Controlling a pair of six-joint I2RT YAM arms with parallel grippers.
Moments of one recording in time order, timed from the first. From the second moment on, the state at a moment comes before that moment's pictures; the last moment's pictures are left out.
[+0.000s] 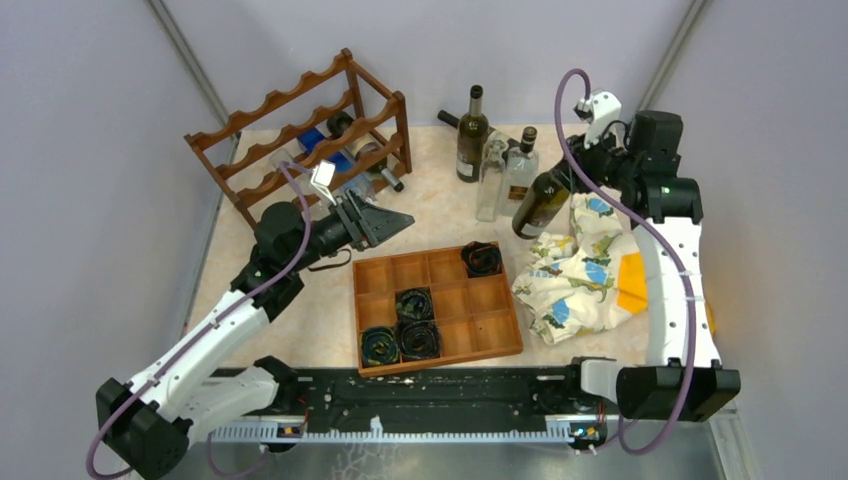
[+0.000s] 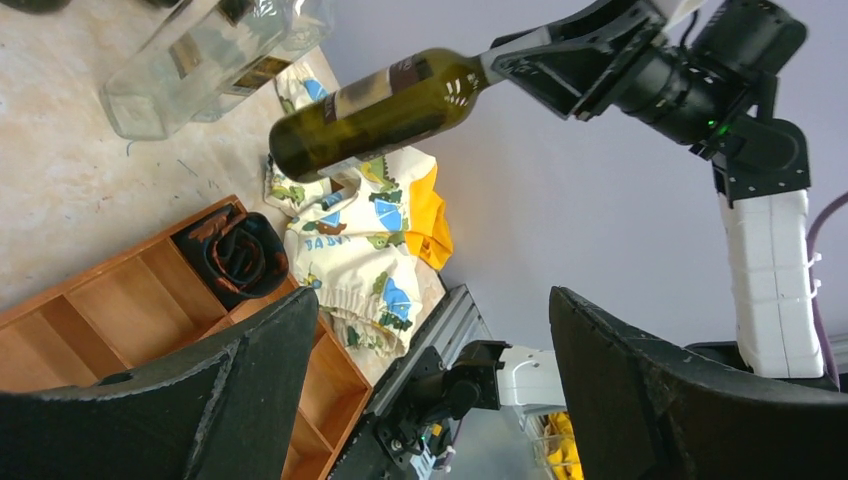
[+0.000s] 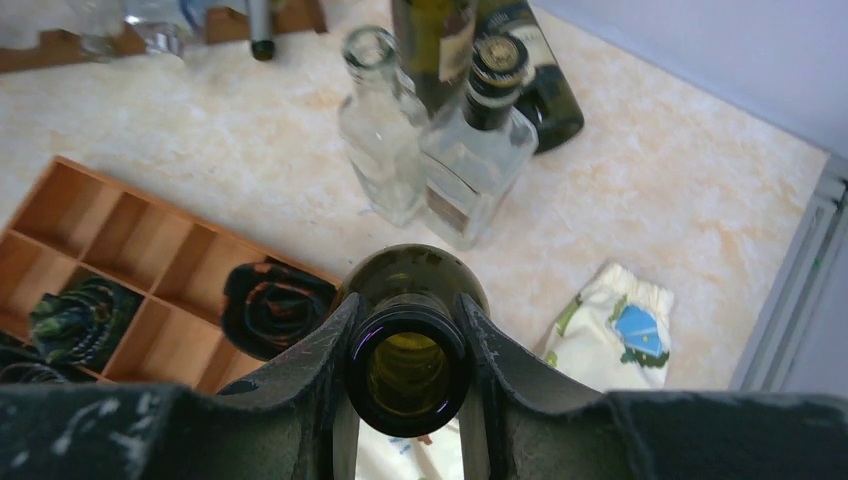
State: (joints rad) left arm -0.57 0.94 0.78 0.18 0.37 -0.96; right arm -0.05 1.23 1.46 -0.77 -0.49 -0.31
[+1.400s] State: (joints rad) left arm -0.70 0.94 0.78 0.16 0.69 0.09; right arm 0.38 0.97 1.02 -0.13 -1.01 -0.03
